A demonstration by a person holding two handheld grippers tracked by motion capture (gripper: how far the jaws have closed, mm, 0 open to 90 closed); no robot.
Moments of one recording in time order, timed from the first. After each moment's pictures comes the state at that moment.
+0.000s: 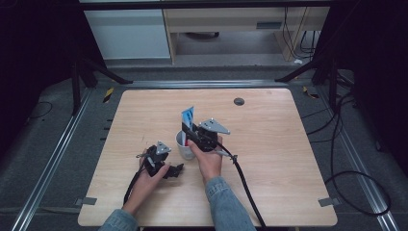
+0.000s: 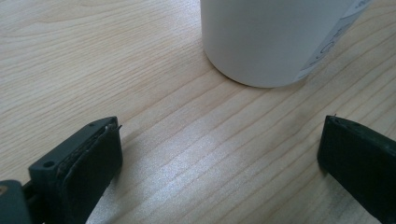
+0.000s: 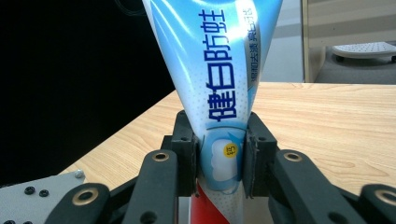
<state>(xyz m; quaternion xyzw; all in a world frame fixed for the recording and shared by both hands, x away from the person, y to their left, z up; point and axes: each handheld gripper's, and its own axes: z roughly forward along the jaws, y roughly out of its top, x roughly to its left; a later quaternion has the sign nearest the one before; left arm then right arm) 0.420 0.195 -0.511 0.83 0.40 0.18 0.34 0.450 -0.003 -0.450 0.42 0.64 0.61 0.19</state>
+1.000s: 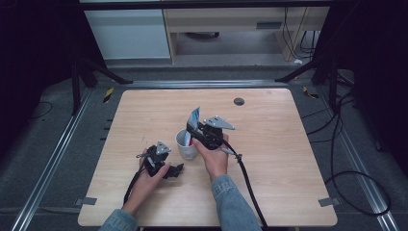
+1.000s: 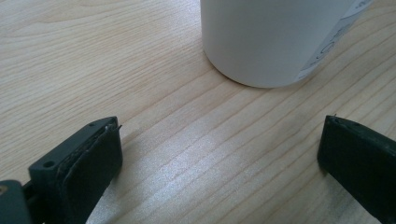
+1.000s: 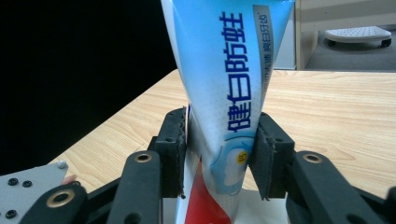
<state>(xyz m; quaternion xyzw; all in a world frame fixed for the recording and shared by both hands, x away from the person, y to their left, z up) 0.420 0.195 -0.511 0.83 0.40 0.18 0.34 0.454 -0.018 -0.443 0.43 0.66 0.58 0.18</state>
